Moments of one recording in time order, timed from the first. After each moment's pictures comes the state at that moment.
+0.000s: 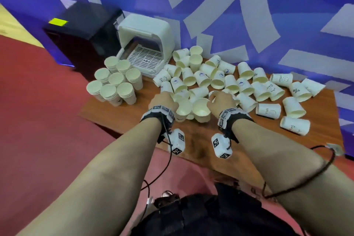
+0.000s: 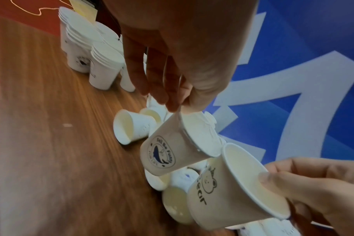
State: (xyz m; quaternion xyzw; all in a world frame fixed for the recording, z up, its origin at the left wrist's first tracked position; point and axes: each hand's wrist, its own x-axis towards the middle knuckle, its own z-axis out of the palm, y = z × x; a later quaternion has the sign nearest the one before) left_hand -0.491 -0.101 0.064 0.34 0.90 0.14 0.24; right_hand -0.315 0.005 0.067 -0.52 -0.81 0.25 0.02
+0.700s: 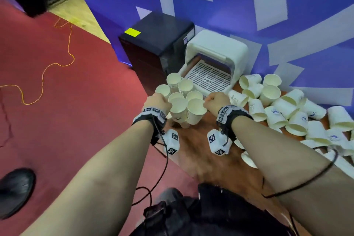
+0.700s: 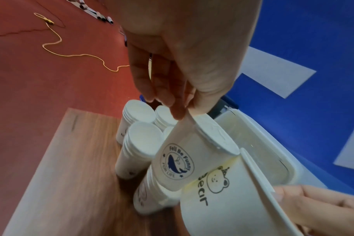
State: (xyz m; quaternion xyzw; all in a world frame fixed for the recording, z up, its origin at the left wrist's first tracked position) left_hand -0.739 -0.163 0.086 0.16 0.95 0.19 0.18; right_hand -0.613 0.005 0.058 -0.41 -0.82 0.40 0.02
